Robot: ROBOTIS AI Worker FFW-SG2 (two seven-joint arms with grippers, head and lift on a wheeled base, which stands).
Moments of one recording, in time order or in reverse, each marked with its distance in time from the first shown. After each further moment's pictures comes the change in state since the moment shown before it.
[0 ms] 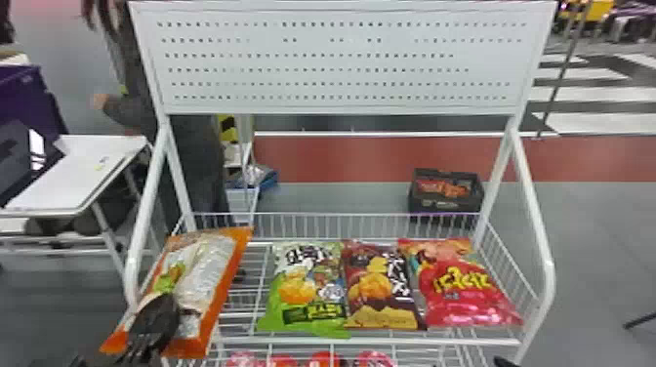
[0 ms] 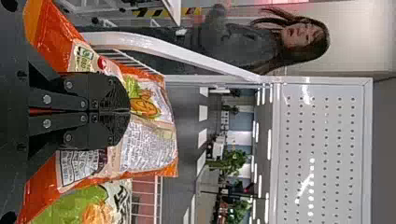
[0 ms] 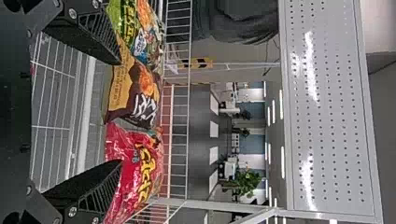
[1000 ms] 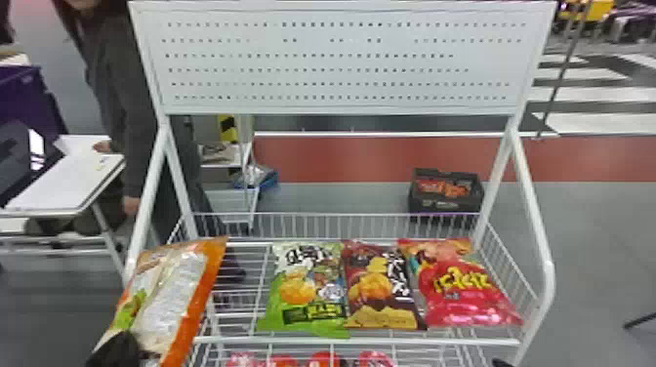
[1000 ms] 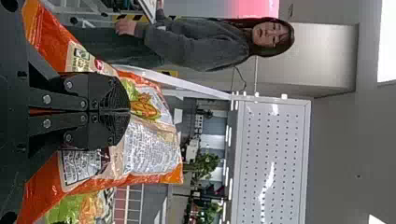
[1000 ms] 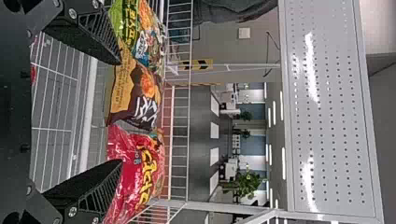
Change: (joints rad) left arm 0.249 0.000 0.044 -0.028 -0.008 -0.317 -0.017; right arm 0.010 -0.007 0.003 -0.007 -0.004 0.000 0.000
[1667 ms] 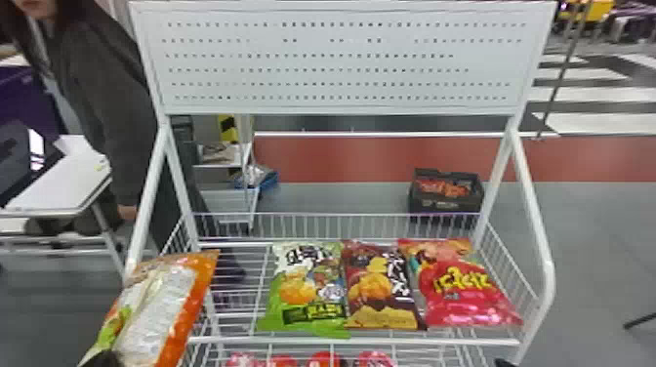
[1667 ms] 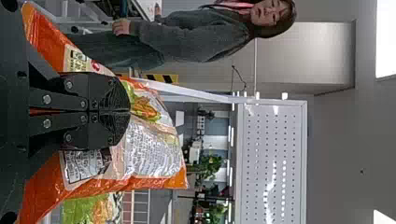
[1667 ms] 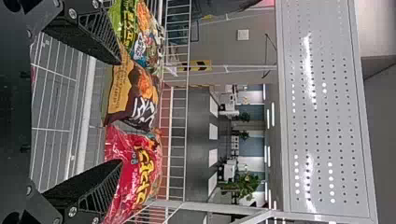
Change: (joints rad) left arm 0.094 0.000 0.035 -0.024 -0.030 -0.055 -0.003; right arm 0.015 -0.011 -0.003 -0.022 -0.001 0.000 0.000
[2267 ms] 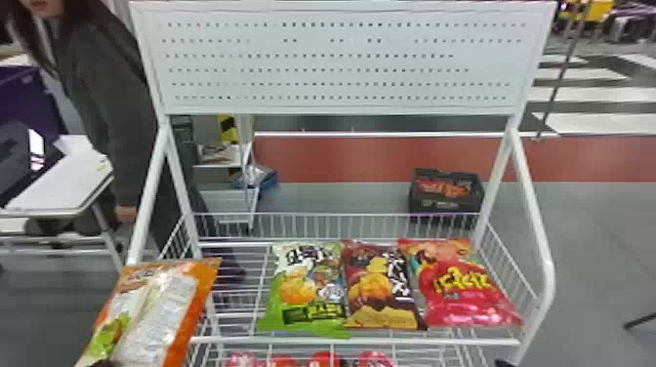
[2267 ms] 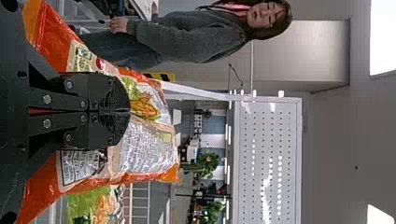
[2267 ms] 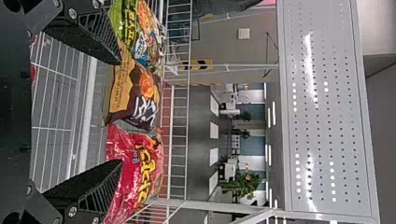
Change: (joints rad) left arm 0.029 -0.003 -0.009 0.006 -0.017 -0.049 -0.002; right arm -0.002 0.006 -0.002 0.004 0.002 0.003 0.000
